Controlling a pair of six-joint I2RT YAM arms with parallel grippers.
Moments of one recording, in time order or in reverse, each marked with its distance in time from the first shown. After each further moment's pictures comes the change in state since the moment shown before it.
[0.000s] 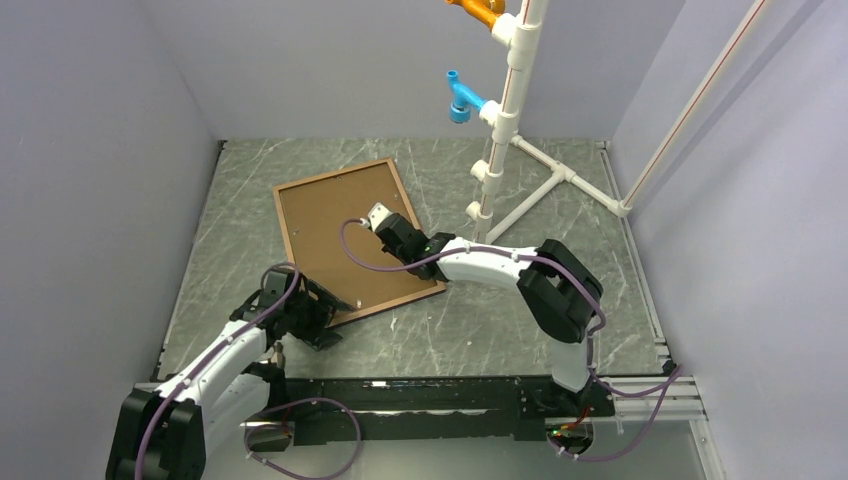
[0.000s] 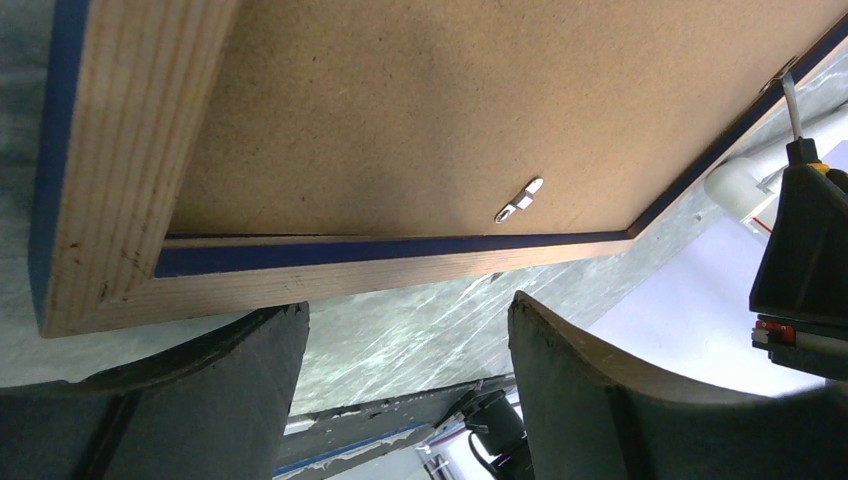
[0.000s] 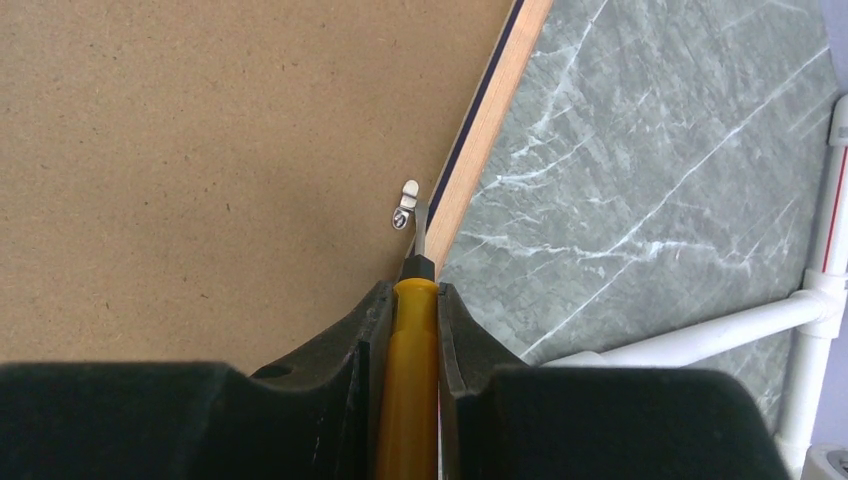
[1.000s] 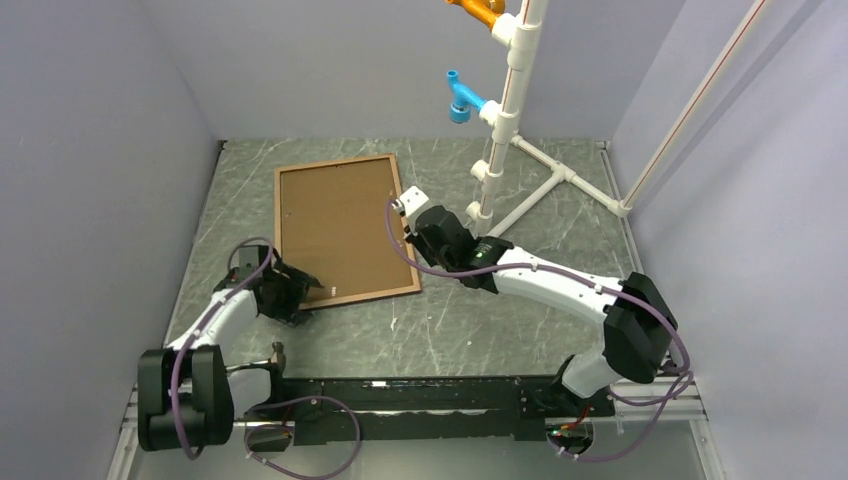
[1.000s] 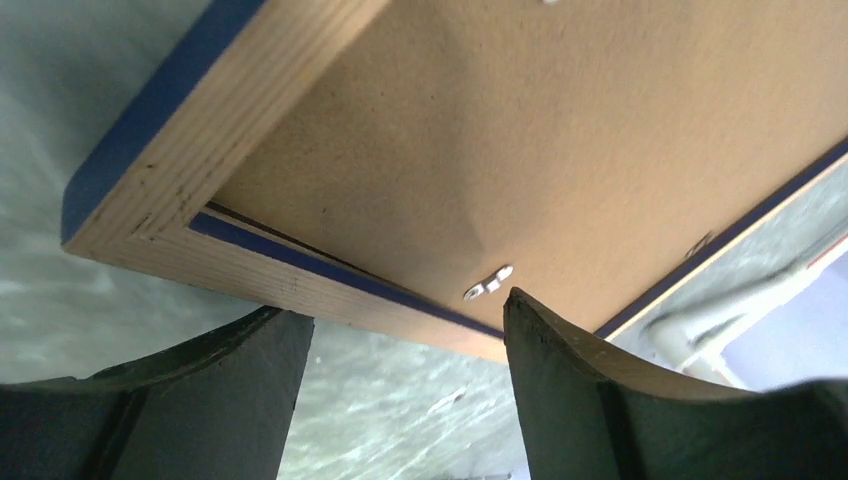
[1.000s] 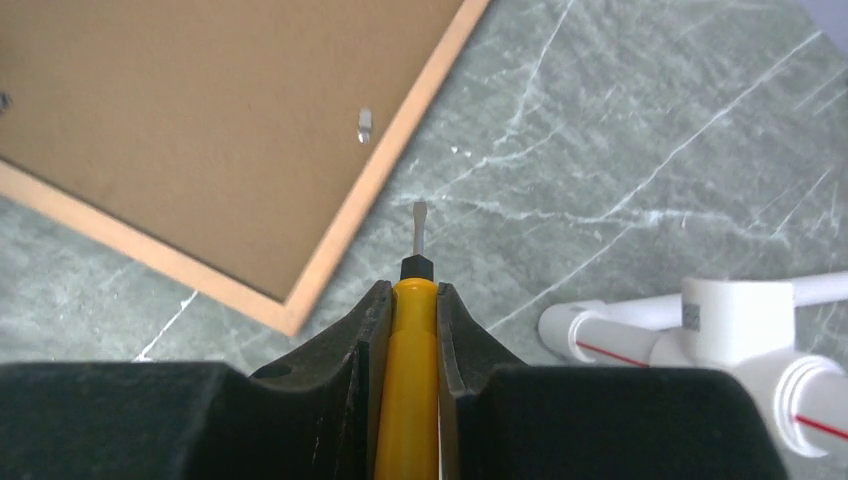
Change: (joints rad) left arm 0.285 0.218 0.145 -0.017 -0.066 0.182; right arm -0.026 -0.401 -0.188 0.027 -0.132 0.141
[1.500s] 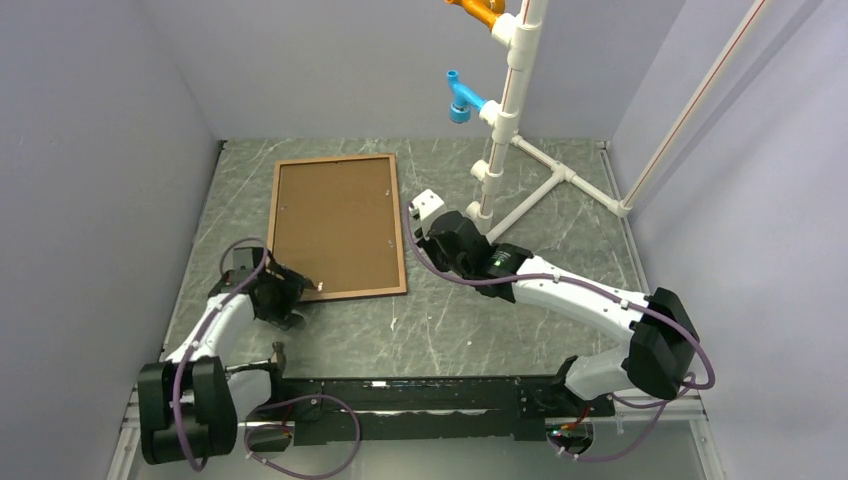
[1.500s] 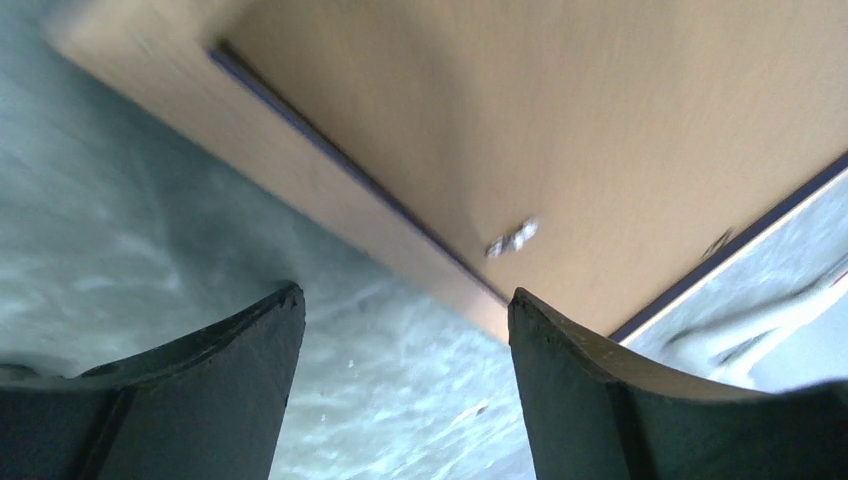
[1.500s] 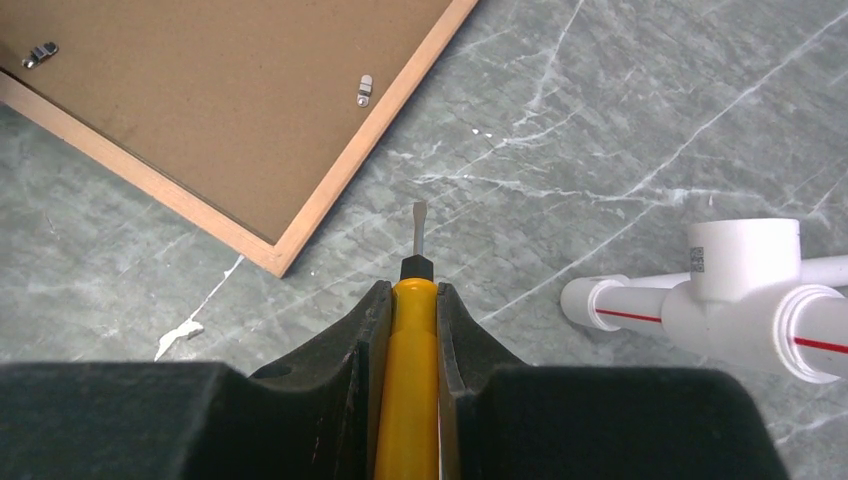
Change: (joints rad) left arm 0.125 -0.013 0.030 -0.031 -0.043 0.105; right arm 0.000 -0.132 -0.084 -0.027 -0.049 0.071
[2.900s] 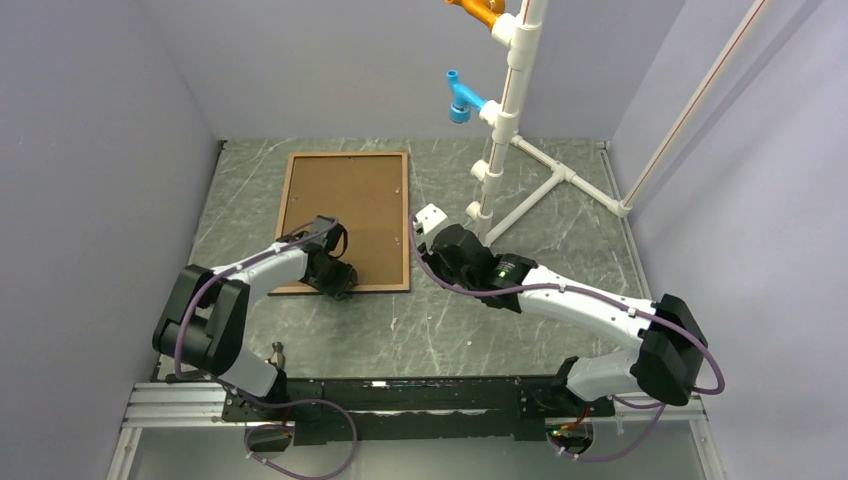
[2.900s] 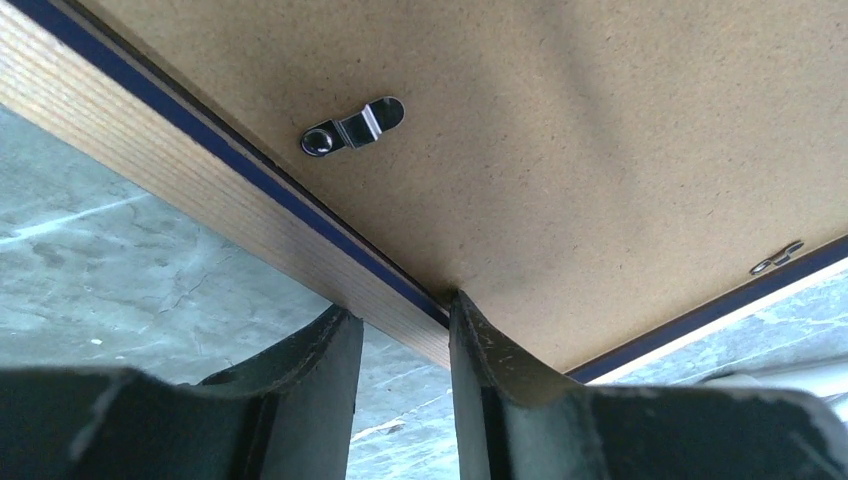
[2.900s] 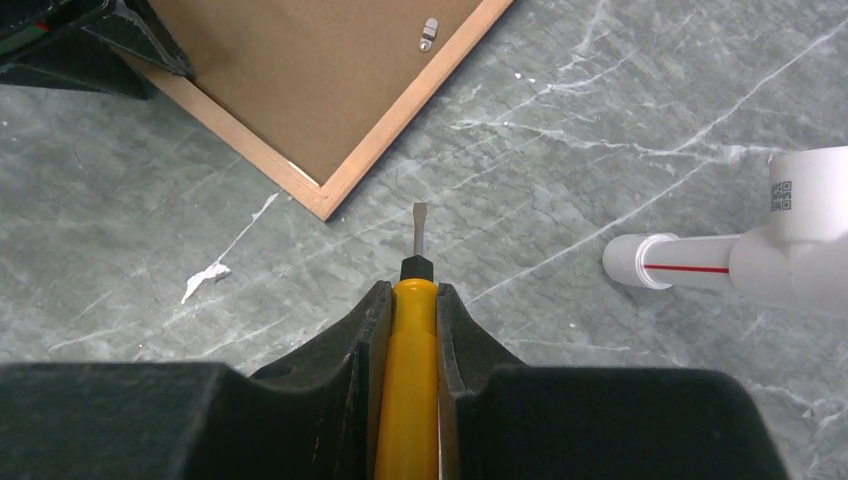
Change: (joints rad) left arm -0.535 0.416 0.312 -0.081 -0.195 -0.424; right arm 0.037 -0.054 -0.072 -0.038 -0.027 0.052
